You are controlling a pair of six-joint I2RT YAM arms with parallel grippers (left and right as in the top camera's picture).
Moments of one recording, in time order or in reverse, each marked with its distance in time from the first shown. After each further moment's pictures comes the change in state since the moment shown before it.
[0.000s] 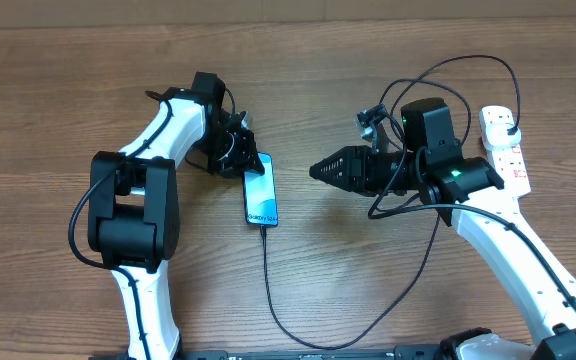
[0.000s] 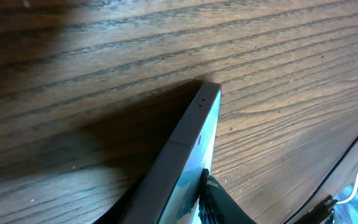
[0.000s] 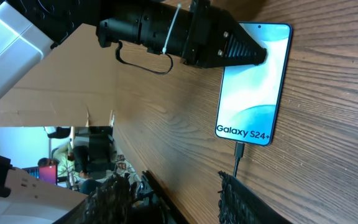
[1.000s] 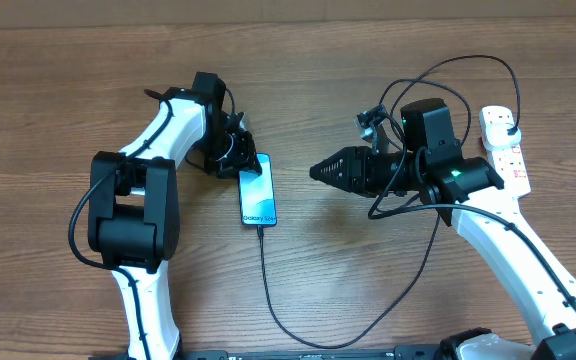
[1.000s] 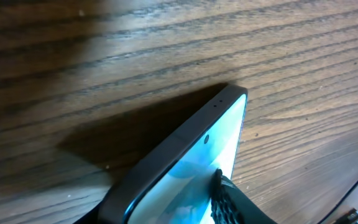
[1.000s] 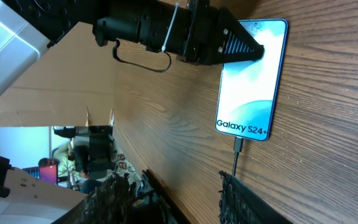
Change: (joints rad) left arm 0.000 0.000 0.000 -0.002 -0.080 0.000; right arm 0.000 0.000 0.000 -0.012 0.000 0.000
